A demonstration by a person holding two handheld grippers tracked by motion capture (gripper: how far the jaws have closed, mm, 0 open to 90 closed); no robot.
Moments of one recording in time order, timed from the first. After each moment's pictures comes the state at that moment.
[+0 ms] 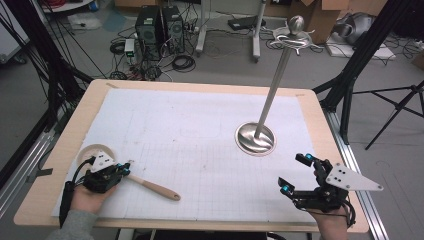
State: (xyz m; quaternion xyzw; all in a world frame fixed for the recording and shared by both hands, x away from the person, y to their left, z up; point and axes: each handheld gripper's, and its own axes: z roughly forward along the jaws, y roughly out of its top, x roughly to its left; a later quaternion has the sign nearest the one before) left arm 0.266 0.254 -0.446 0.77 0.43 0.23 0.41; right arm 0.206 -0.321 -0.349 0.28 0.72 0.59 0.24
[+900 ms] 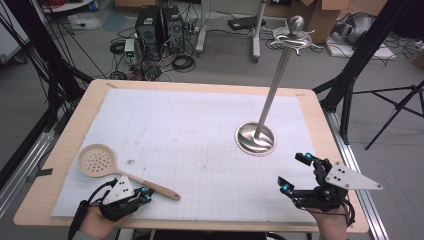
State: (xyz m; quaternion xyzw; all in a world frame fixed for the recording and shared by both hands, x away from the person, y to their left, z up) left arm 0.213 0.197 -0.446 0.84 0.28 0.16 0.44; right arm 0.207 -0.321 -0.348 0.28 0.72 0.59 0.24
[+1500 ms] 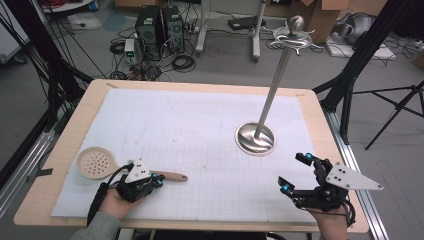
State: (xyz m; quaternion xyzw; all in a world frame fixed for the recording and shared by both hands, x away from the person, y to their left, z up) left arm 0.261 0.169 -0.446 0.84 0.31 0.16 0.42; right arm 0.207 -0.321 -0.348 0.28 0.72 0.59 0.24
